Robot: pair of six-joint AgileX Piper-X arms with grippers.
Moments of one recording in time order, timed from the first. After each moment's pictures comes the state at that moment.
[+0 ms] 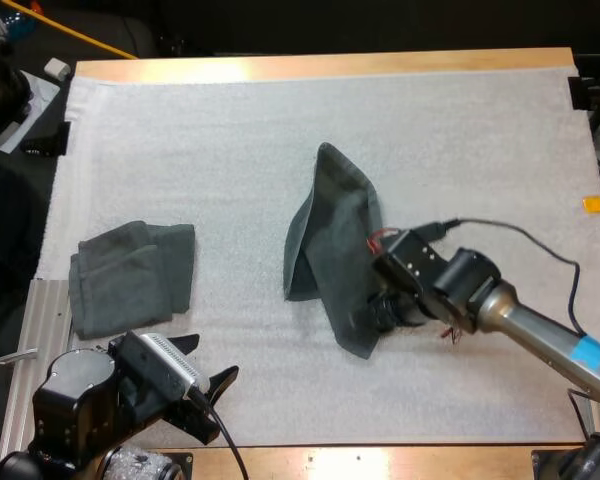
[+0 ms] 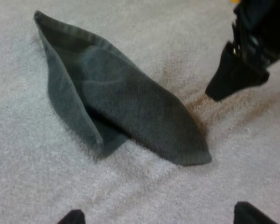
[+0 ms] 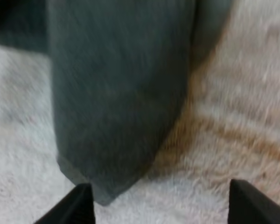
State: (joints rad) left arm -0.29 0.36 -0.74 1.16 0.42 -1.65; right arm 0.82 1.43 -1.04 0.98 0.05 -1.42
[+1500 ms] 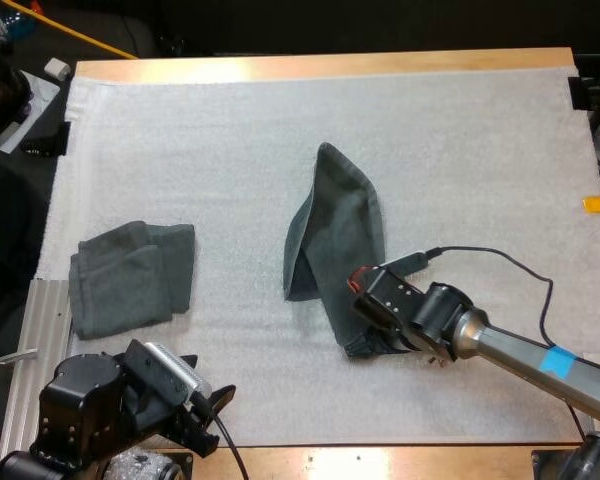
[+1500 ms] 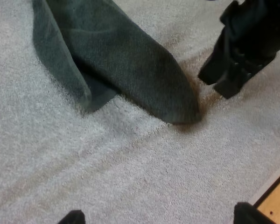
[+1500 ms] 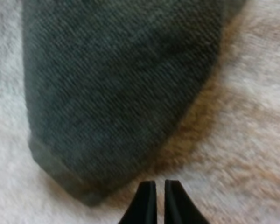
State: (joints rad) left arm -0.29 0.36 -0.74 1.29 0.42 -1.65; right arm 0.93 1.51 -0.90 0.81 0.13 -1.36
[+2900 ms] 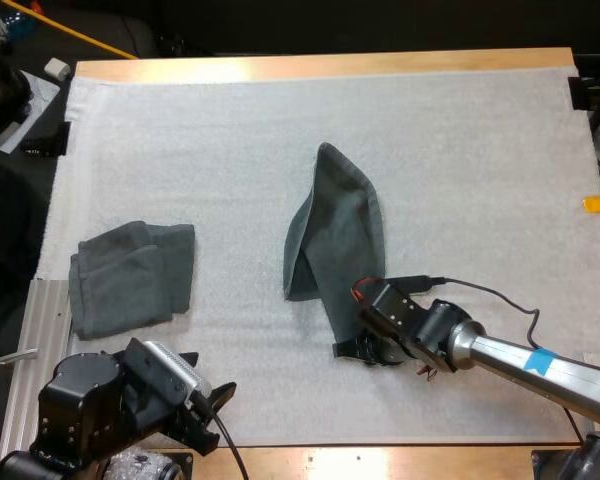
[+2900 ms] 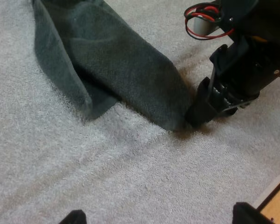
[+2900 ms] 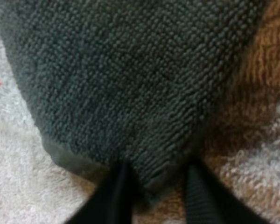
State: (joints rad) left arm -0.29 0.36 -0.74 1.27 0.42 -1.65; right arm 0.92 1.56 -0.76 0.53 -0.03 -1.14
